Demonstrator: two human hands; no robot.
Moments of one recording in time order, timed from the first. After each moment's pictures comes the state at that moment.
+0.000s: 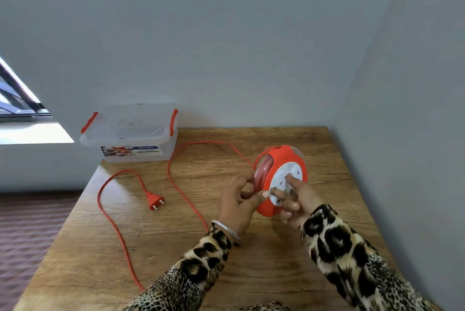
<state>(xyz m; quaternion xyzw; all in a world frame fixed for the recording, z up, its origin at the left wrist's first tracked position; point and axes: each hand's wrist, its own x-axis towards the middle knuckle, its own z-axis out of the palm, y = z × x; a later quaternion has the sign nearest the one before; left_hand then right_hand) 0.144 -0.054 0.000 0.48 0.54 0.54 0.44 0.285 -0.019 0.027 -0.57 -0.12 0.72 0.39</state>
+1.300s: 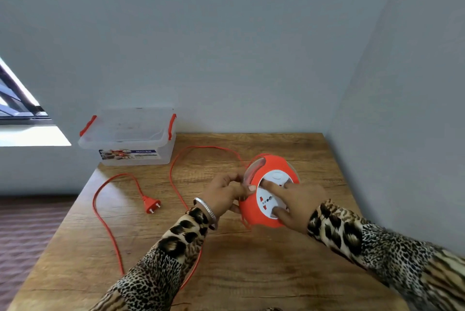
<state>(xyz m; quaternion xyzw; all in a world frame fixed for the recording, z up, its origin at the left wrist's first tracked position) 0.106 -0.030 0.019 0.47 0.53 0.41 0.58 0.314 -0.011 0.032 -0.44 -0.89 -0.03 -0.02</state>
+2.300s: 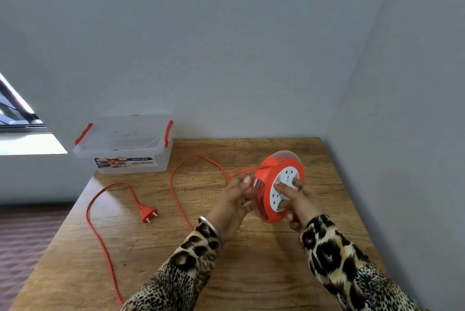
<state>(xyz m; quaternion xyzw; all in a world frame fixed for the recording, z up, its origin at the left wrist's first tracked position) 0.136 -0.033 0.017 0.32 0.38 0.52 0.69 0.301 -0.017 0.036 -0.63 -0.30 0.59 0.41</state>
